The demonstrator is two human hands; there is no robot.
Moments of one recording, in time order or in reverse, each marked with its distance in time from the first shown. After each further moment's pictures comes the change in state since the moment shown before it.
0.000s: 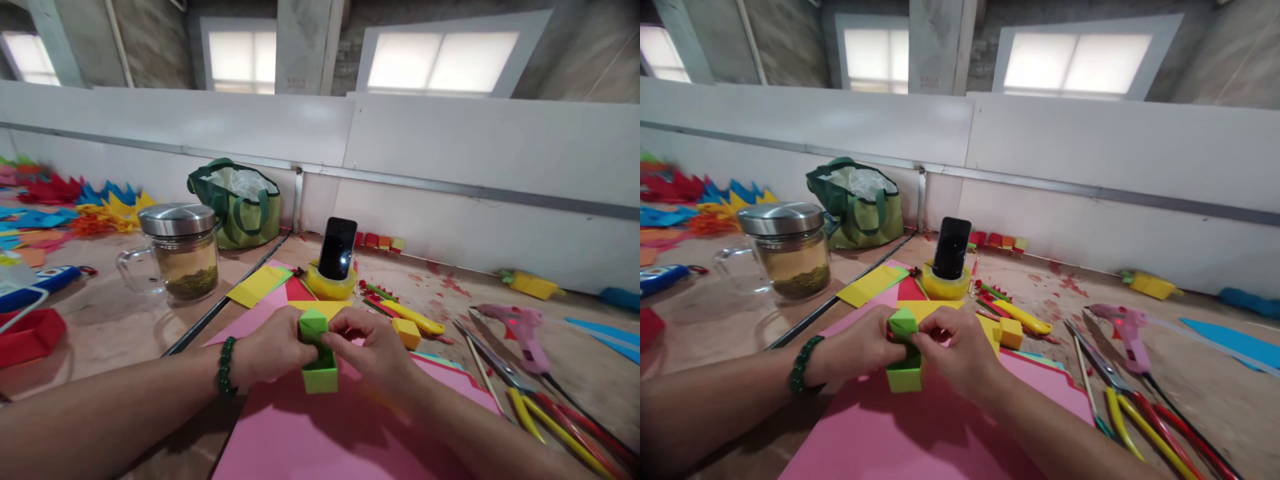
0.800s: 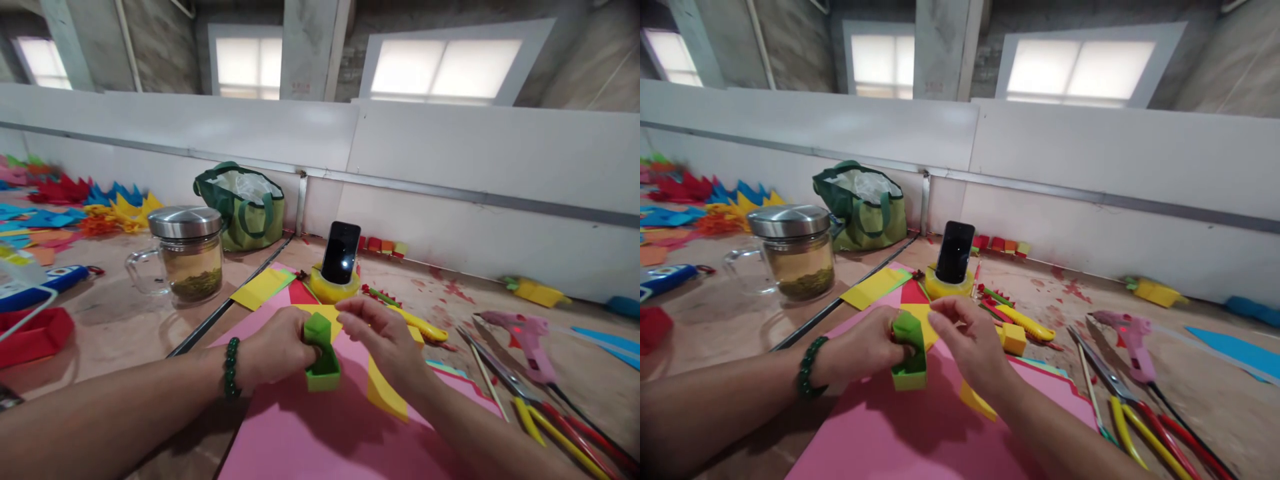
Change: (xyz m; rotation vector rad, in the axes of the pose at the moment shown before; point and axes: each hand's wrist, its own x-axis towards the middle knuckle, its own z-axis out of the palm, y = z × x) left_hand 0.001 -0.002 -0.001 0.049 0.023 0.044; right_hand 0.004 -0.007 -0.007 0.156 0.121 0.113
